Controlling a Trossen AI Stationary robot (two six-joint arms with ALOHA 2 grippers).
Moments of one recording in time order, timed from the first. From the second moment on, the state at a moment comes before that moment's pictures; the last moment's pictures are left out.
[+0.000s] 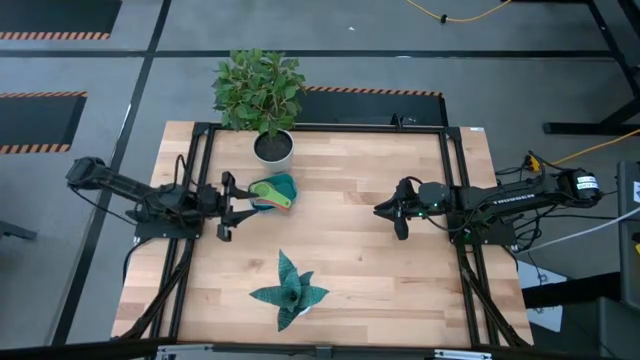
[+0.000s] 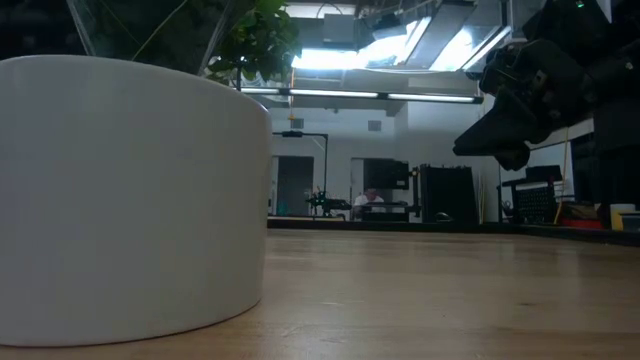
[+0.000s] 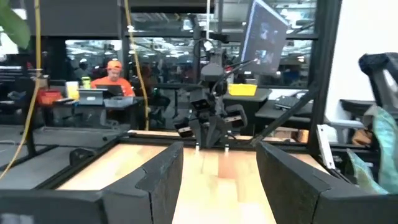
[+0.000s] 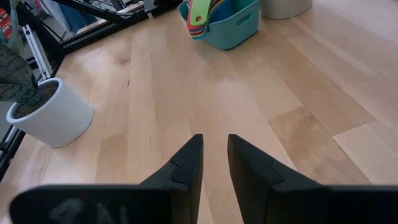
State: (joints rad) left arm -0.28 0.45 0.07 0.61 -0.38 0.03; right arm -0.01 0.93 0.24 0.27 0.03 0.38
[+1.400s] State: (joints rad) left arm 0.09 0.00 0.01 0.13 -0.03 -0.04; right arm -0.01 0.92 0.24 0.32 0.00 0.39
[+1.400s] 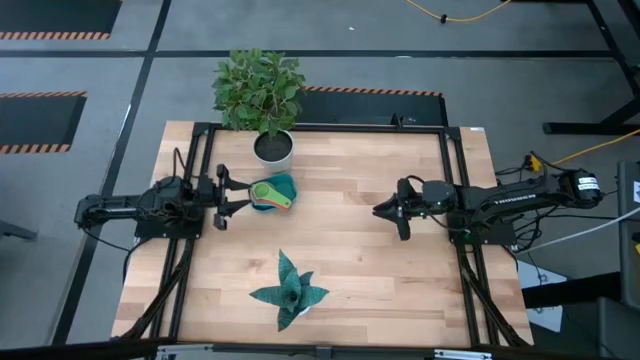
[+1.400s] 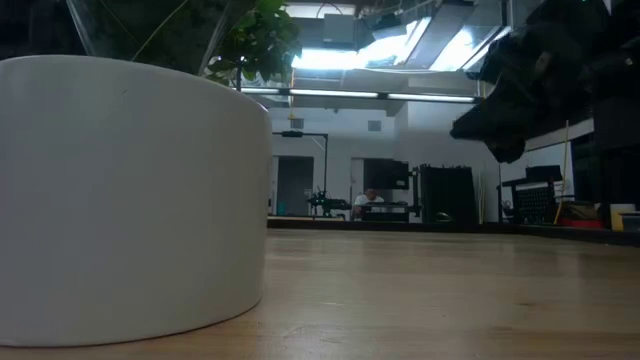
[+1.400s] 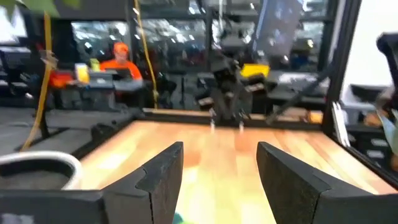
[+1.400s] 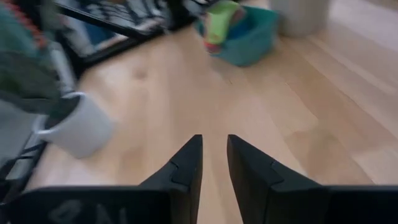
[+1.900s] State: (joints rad) left arm 0.09 0.00 0.01 0.11 -0.06 -0.03; right arm -0.01 0.57 0.24 0.18 -0.23 0.30
